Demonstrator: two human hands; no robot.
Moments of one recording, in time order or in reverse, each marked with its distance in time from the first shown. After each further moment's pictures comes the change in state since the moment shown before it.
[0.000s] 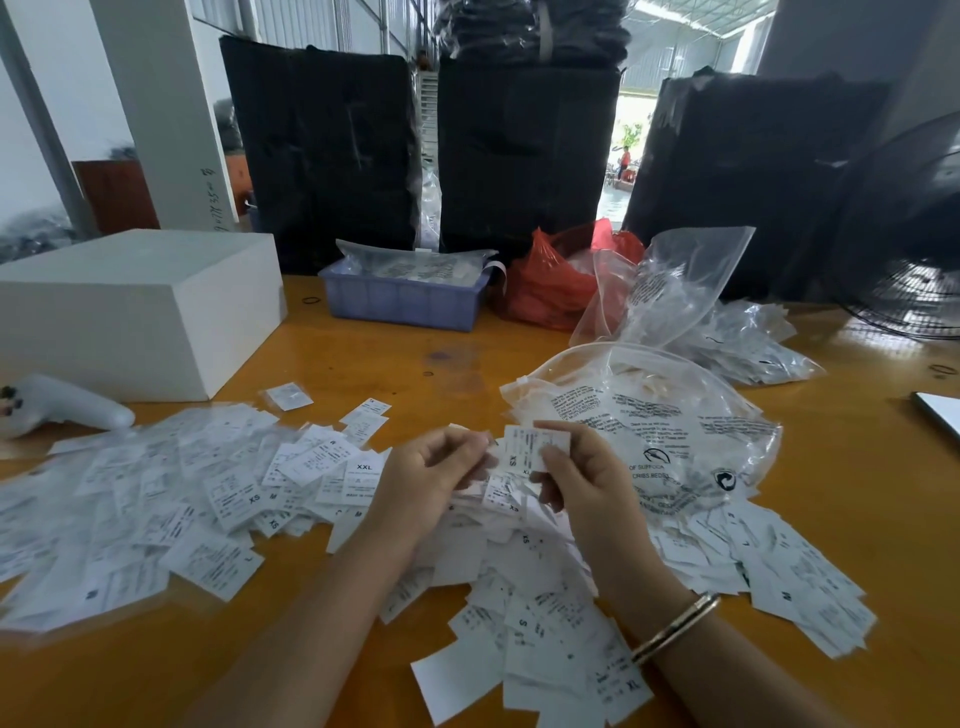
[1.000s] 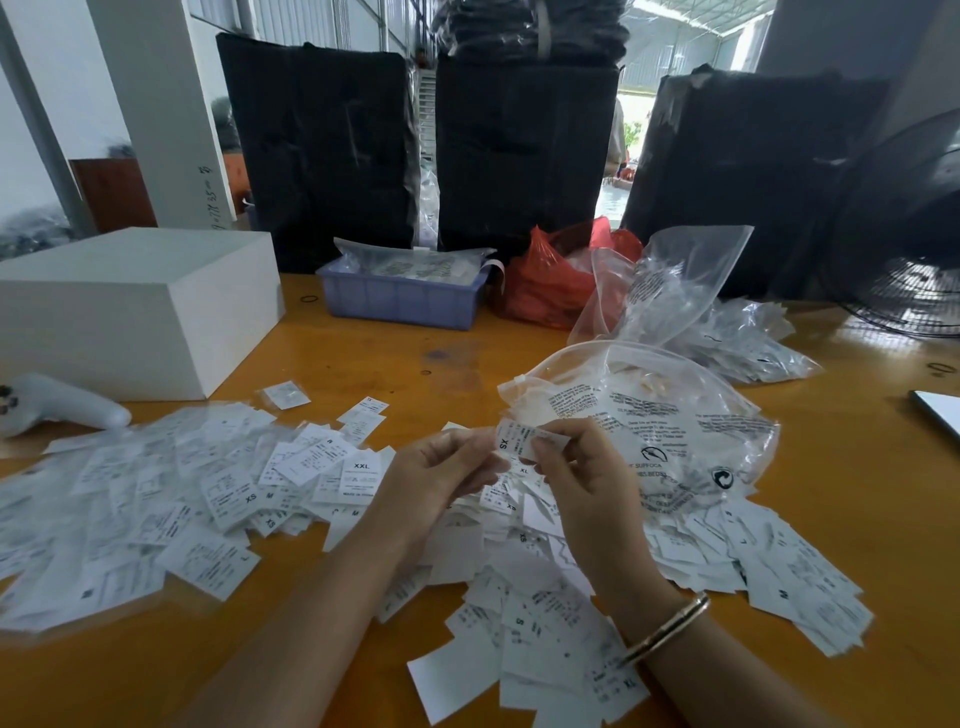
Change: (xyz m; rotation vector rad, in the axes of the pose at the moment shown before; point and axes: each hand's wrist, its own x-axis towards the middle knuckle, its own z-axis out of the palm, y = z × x) left_hand -0.005 0.007 0.004 -0.176 -0.109 -0.100; right_hand -0.005 -0.007 0.004 -0.206 0.077 -0.220
